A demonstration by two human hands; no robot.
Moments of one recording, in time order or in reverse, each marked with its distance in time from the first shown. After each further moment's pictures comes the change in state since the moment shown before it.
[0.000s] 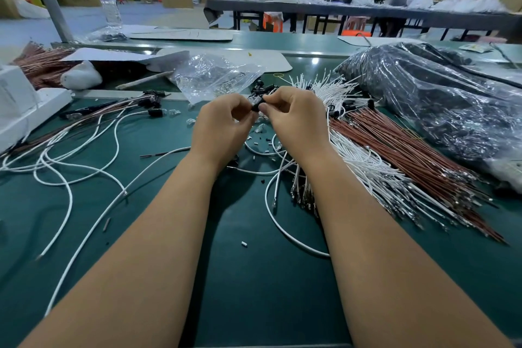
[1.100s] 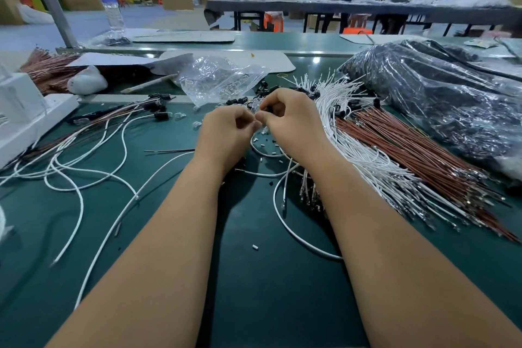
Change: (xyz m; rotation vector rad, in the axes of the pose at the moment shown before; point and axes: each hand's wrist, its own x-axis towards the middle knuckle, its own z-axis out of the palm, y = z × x) left_hand 0.001 -0.007 0.000 0.053 -0.073 -0.154; right_hand 0.002 -0.009 0.006 0.029 -0.168 0.066
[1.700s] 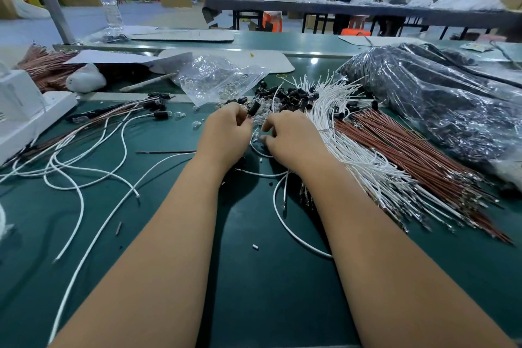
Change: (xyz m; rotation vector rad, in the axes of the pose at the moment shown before) left_hand 0.004 0.000 0.001 0.025 -0.003 -0.045; right_hand -0.005 0.007 0.003 -0.574 -0.250 -0.008
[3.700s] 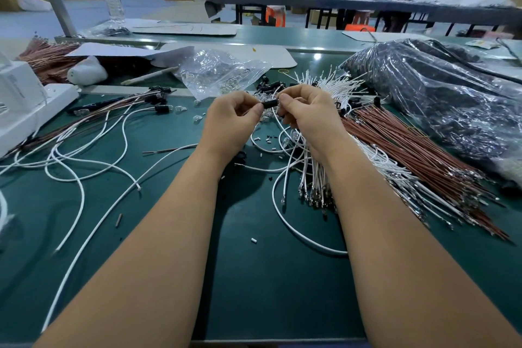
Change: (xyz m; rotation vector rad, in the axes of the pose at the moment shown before) left_hand -0.002 0.006 0.000 -0.329 -0.004 0.058; right_hand 0.001 0.015 -0.017 1.096 0.149 0.197
